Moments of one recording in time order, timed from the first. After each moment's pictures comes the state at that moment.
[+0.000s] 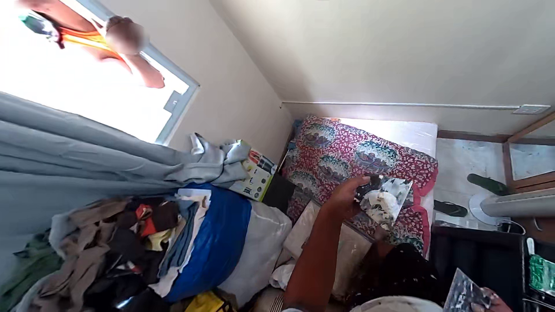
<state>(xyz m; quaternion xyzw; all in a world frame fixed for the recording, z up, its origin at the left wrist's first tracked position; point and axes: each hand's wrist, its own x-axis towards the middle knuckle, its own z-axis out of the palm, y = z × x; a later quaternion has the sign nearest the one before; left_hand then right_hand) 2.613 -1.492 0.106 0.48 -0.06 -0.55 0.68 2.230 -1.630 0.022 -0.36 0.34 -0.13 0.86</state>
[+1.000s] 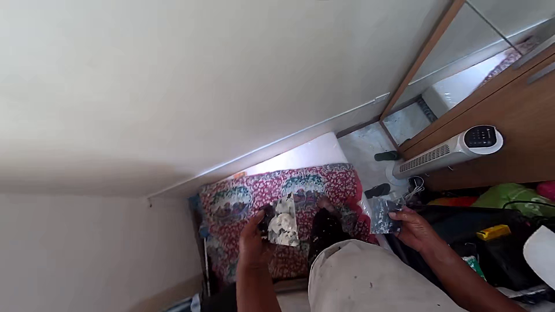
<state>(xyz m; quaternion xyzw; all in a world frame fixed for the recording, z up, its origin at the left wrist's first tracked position) 2.829 -1.717 0.064 0.51 -0.04 -0.49 0.70 2.480 -1.886 0.019 -0.17 0.48 -0.27 0.82</state>
